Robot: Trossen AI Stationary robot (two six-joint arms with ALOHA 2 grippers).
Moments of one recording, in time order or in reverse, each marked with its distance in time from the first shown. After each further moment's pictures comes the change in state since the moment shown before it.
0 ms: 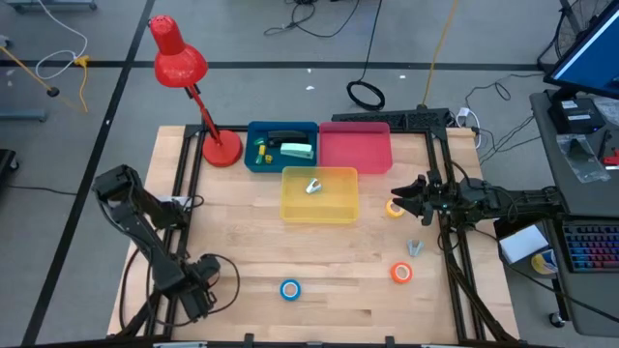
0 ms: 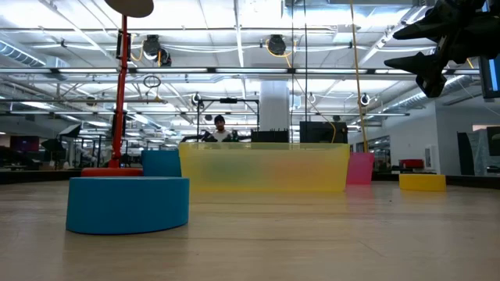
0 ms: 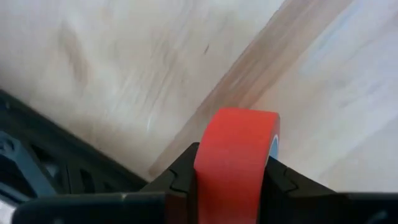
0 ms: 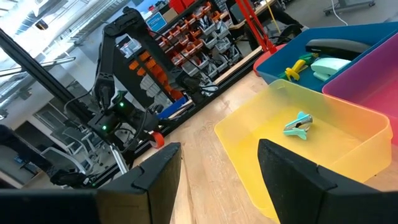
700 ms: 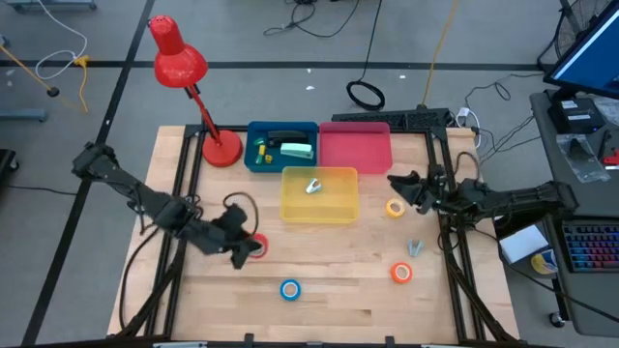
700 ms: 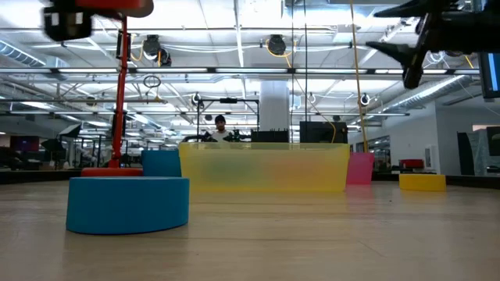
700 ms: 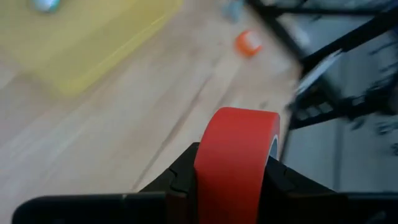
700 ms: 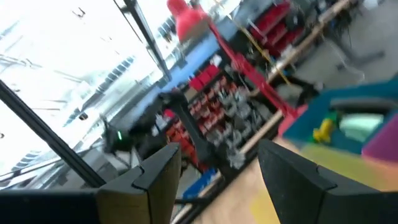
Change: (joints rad) left arm 0.472 -0.435 0.012 0.524 -0.468 0.538; right arm 0.007 0.222 -0.116 0.642 0.154 0.083
